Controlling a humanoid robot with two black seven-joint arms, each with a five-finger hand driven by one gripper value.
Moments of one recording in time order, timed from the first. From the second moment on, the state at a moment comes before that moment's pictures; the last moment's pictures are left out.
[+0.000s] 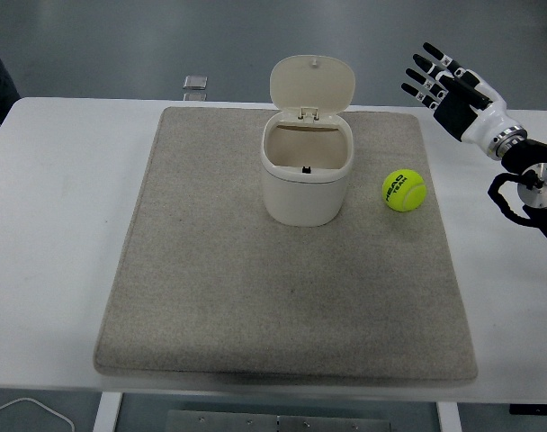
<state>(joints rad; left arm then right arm) 0.04 0.00 -0.04 -0.13 0.01 -0.06 -0.31 0.92 -0.32 0.65 0.72 0.01 0.21 0.11</state>
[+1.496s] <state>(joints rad) 0.04 0.00 -0.04 -0.12 0.01 -0.05 -0.31 1.02 -0.34 0.63 0.72 -0.32 0.22 0.11</state>
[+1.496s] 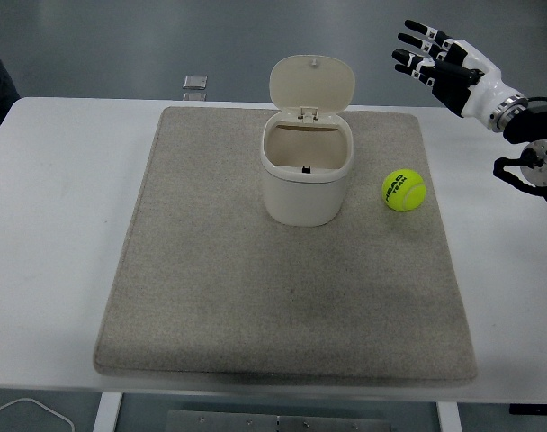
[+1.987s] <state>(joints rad) 0.04 0.00 -0.04 -0.12 0.01 -0.05 -0.31 1.11 -0.39 0.49 0.72 -0.57 0.22 0.12</state>
